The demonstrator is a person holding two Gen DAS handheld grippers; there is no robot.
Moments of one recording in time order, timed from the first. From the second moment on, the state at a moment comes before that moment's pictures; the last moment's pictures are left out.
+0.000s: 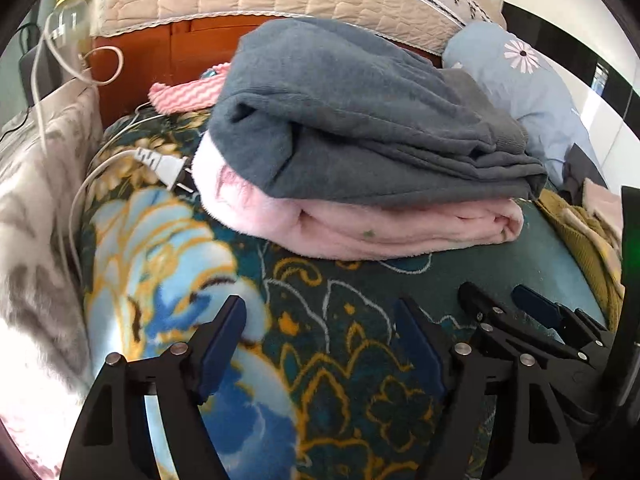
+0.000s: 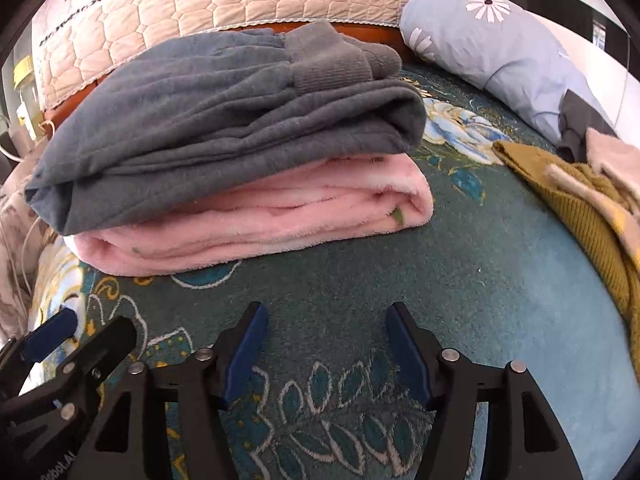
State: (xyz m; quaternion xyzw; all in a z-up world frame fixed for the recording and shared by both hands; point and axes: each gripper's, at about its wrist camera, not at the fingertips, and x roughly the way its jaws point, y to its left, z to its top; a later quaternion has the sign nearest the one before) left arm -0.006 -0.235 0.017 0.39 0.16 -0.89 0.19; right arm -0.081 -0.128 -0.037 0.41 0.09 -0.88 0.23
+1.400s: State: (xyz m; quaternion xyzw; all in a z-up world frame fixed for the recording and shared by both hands) left arm -0.016 -0.246 0.012 0.39 0.17 -0.88 0.18; right arm -0.078 -0.129 -0.037 0.41 0.08 -0.88 0.23
